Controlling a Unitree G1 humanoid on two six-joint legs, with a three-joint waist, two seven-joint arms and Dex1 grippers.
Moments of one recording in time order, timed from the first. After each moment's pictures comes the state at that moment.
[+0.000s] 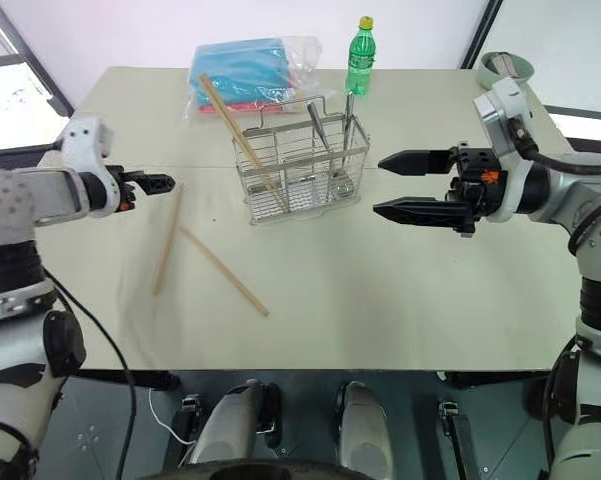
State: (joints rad) left arm -0.91 0.60 0.27 0.24 -0.54 1.43 -0.07; right arm -0.66 -0.92 -0.18 -0.09 0.78 0.85 1.32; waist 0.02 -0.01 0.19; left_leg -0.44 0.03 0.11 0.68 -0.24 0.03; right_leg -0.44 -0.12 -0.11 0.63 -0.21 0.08
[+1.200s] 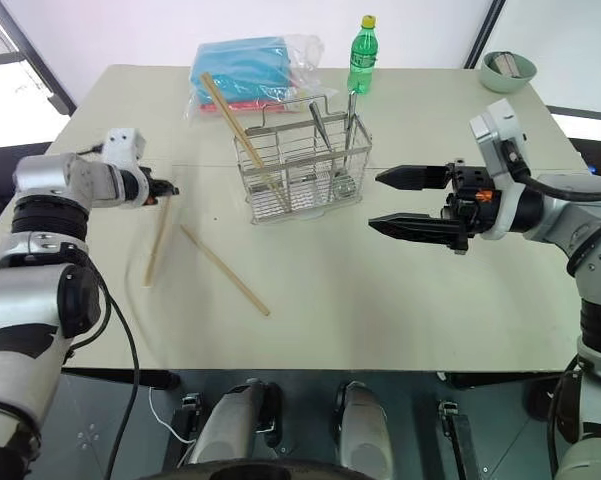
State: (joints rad) left arm -1.14 0.55 0.24 0.82 -0.24 0.92 -0.24; right arm -0.57 -0.92 -0.21 -0.15 0.85 0.84 1.24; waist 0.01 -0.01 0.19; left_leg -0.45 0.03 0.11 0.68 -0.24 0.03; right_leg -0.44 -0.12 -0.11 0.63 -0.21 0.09
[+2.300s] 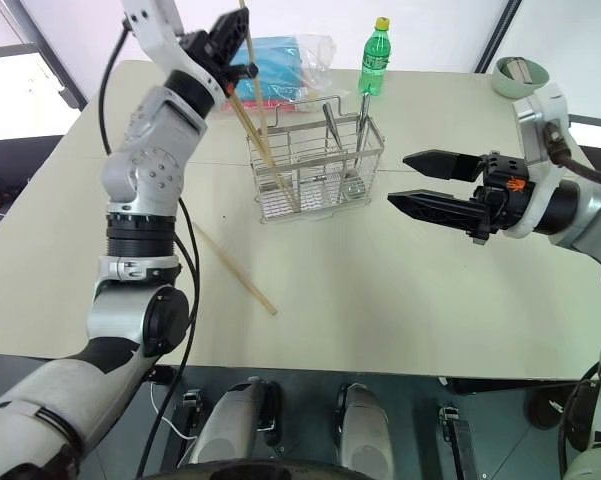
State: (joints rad) left arm -1.05 0.09 0.20 0.29 -0.48 0.36 -0.24; right arm -0.49 -0.94 -0.40 -0.23 1.00 0.98 1.02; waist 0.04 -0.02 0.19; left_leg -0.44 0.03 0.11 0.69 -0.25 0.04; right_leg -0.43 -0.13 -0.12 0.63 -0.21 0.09
